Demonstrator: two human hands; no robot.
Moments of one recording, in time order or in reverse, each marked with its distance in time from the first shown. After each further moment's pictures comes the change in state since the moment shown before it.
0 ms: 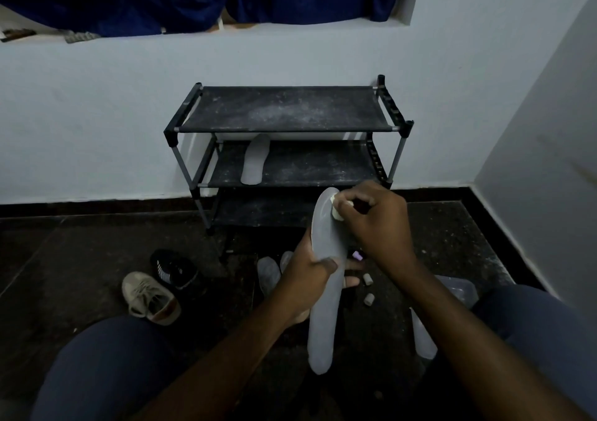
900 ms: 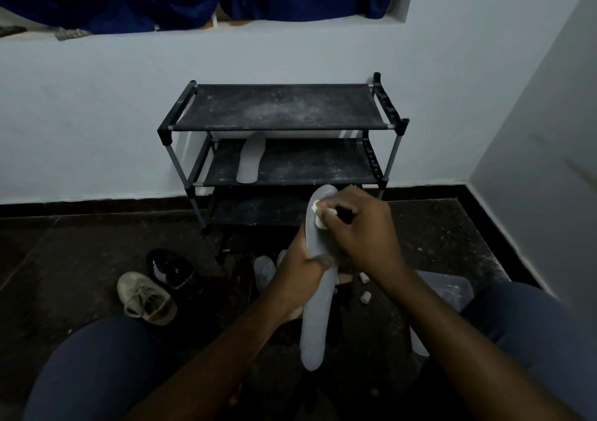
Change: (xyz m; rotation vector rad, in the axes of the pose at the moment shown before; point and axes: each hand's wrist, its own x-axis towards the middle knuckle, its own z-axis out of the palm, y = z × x) left_hand 0.006 0.002 0.000 0.291 0.081 0.037; right_hand -0.010 -0.010 0.006 0.021 -0.080 -0.067
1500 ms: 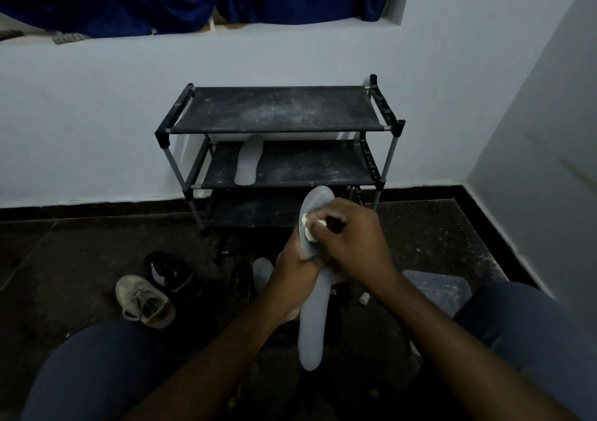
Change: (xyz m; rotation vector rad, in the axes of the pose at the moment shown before) left_hand -0.006 -0.015 -0.007 -0.175 -0.019 -0.103; right_hand -0.010 -0.006 0.005 0.069 -0.056 0.058
